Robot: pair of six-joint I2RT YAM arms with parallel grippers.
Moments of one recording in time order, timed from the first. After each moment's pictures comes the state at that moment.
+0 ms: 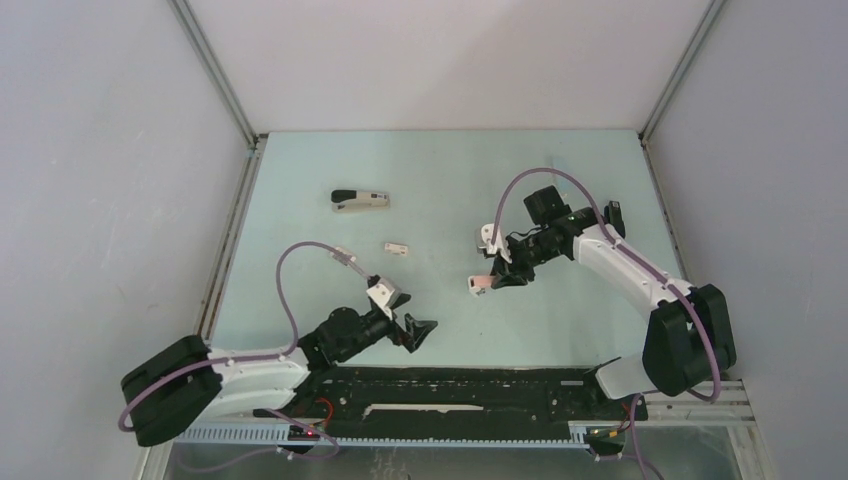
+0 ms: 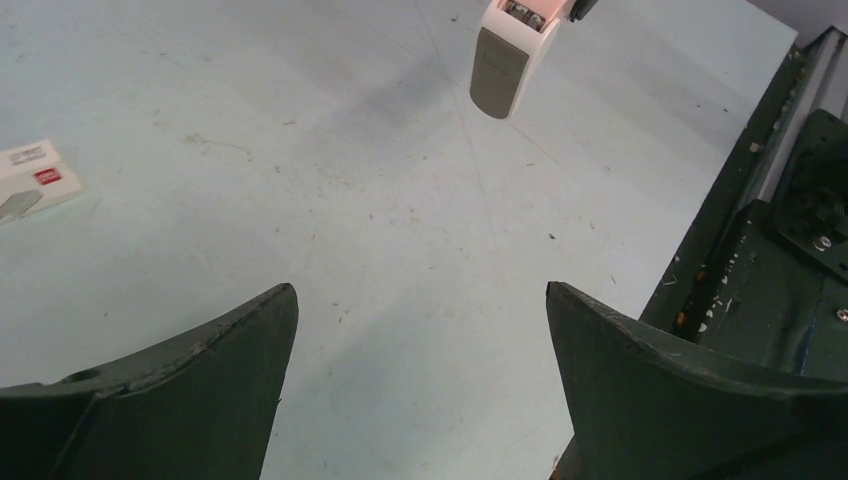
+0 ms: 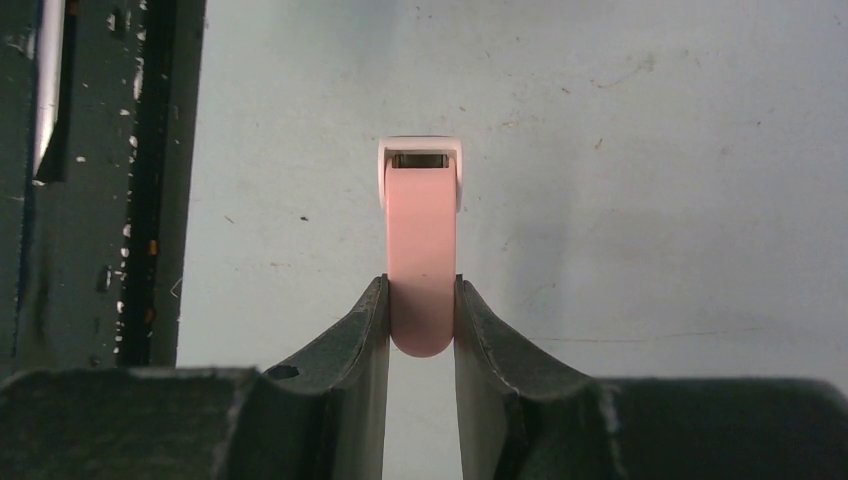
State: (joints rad) left arm -0.96 0.97 0.03 0.79 -0.07 -0.24; right arm 0.41 1.43 1.05 -0.81 -0.78 -1.11
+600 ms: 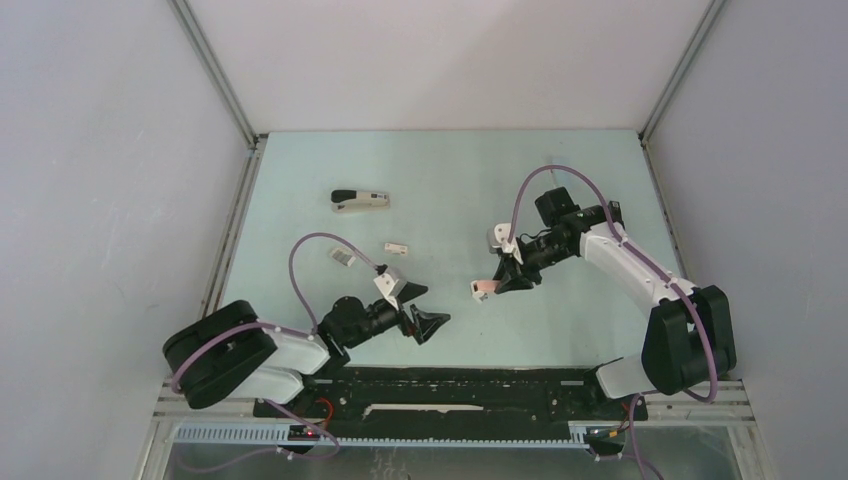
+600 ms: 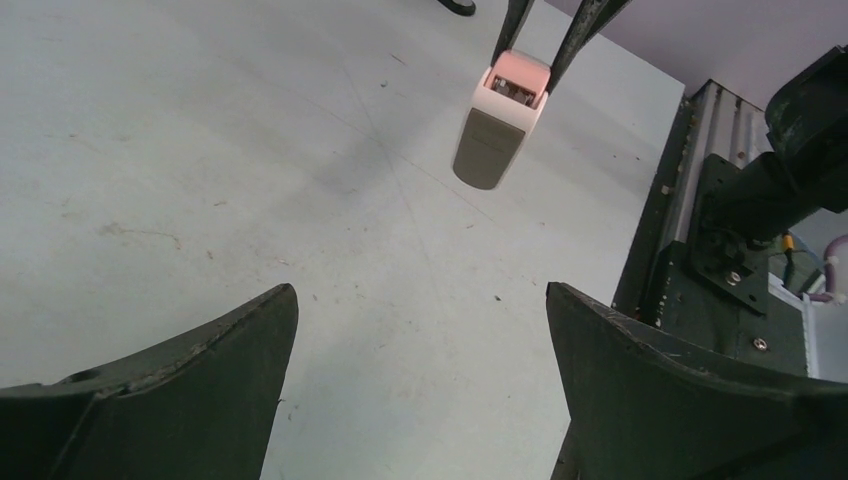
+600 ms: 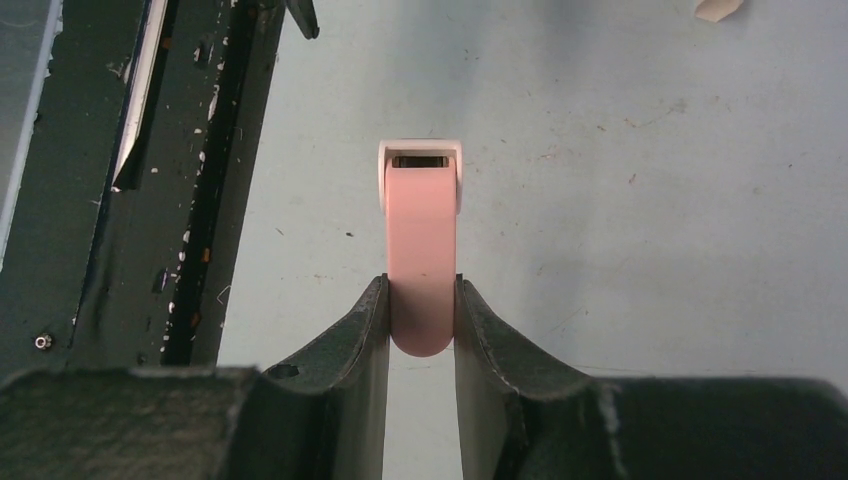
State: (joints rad) left arm -0.88 1.31 0.08 1.18 0.14 -0.28; right arm 0.33 1.43 1.05 -0.93 -0.95 -1.24
